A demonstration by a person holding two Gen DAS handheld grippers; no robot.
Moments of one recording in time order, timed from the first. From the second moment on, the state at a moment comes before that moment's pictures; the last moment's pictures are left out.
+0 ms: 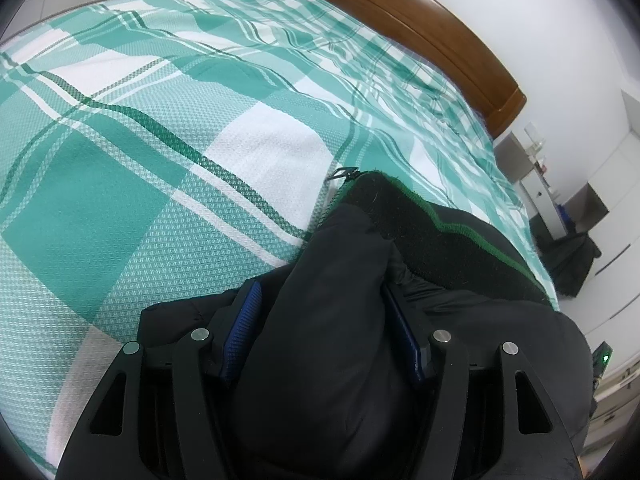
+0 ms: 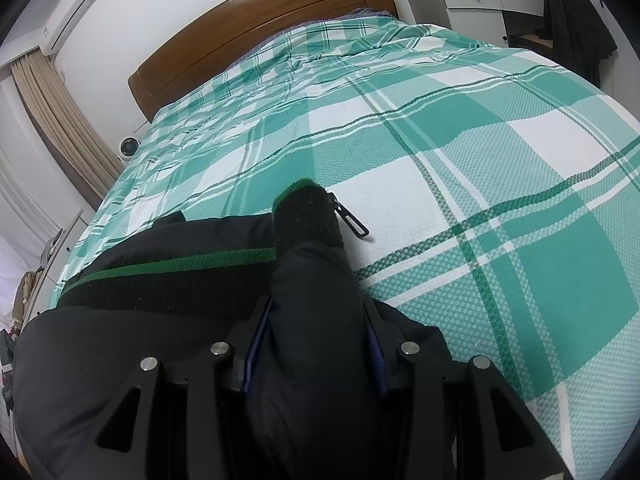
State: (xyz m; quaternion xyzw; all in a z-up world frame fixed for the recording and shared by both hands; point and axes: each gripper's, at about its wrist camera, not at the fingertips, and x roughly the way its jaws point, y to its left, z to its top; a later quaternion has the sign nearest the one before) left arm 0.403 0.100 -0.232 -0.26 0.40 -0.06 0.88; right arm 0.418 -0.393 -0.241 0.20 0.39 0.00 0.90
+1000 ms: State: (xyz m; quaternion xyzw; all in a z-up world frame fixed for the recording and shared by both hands) left arm 0.403 0.102 -0.234 -0.26 0.40 -0.07 0.88; right arm 0.416 -0.392 -0.242 0.20 0.39 0.00 0.90
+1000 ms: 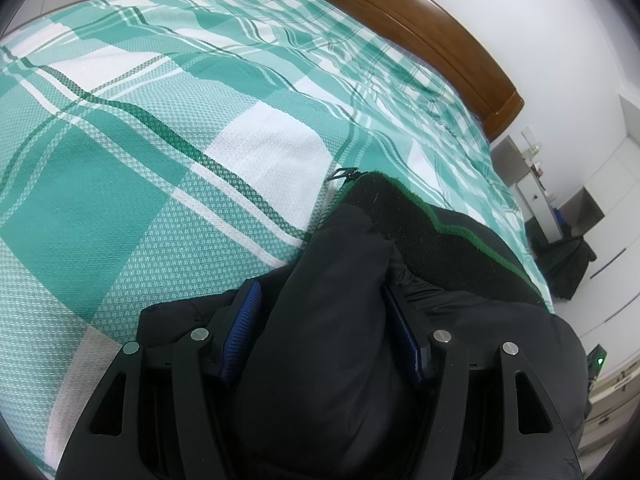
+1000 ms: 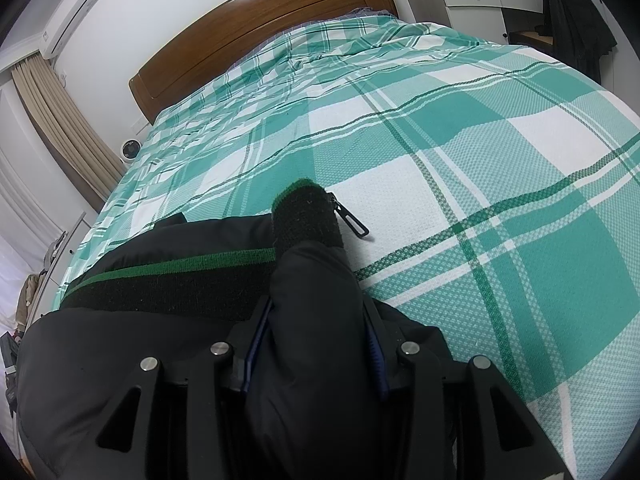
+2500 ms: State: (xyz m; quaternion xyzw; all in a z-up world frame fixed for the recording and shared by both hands) left arm 0.339 -0.023 -0.098 -0.12 0.40 -0.20 0.89; right arm 0.349 -0.376 -0.131 0.15 0.40 0.08 0.90
